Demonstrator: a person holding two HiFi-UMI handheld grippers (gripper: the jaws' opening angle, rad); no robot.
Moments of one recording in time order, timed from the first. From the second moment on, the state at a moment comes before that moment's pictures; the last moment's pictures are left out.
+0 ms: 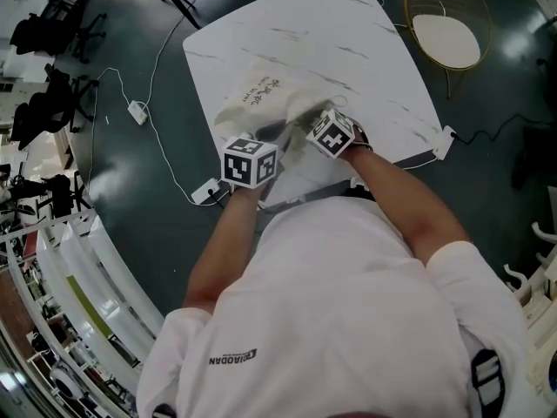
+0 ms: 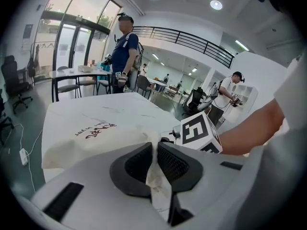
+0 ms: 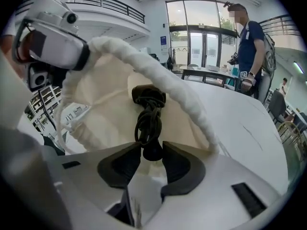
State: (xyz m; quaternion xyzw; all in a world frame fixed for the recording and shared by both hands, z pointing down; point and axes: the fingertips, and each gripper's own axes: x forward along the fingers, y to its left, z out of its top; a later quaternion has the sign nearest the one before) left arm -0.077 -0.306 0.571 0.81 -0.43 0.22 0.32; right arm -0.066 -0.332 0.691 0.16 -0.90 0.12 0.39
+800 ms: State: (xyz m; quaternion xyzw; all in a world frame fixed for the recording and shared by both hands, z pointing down) left arm -0.071 -0.278 0.629 0.81 -0.38 0.28 0.33; right arm 0.034 -0.276 0.653 0.22 -0.89 0.19 0.36
